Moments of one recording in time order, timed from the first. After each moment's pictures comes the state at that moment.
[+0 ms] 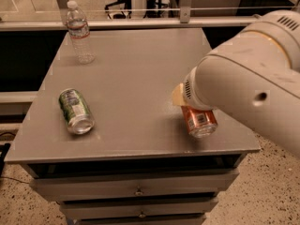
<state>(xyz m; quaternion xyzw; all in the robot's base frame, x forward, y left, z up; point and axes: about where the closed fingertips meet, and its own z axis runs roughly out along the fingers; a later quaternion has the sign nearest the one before) 0.493 -0.119 0.884 -0.04 0.94 0.00 0.33</state>
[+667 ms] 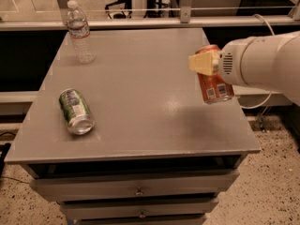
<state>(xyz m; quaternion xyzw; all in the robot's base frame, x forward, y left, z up) 0.530 -0.159 0.960 -0.06 0.87 0.09 0.49</state>
